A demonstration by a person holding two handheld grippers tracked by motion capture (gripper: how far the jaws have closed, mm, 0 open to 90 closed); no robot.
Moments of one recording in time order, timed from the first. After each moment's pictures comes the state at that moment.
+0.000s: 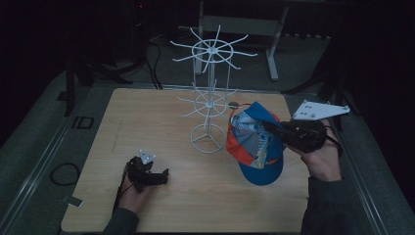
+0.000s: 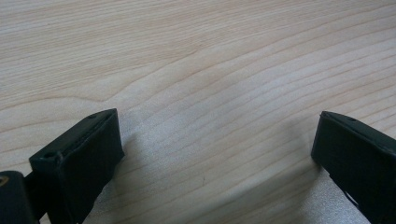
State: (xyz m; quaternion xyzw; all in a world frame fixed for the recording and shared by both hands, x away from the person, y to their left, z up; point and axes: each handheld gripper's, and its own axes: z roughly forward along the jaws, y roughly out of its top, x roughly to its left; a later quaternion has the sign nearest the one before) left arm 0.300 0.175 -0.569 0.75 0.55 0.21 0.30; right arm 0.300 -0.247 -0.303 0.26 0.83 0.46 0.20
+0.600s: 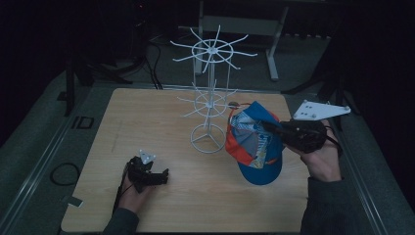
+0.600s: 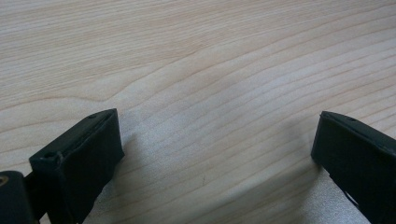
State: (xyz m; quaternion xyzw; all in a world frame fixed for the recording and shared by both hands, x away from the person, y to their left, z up) left arm 0.300 0.175 -0.569 0.75 0.55 0.21 0.30; right arm 0.298 -0.245 -0.302 0.25 0.82 0.47 0.20
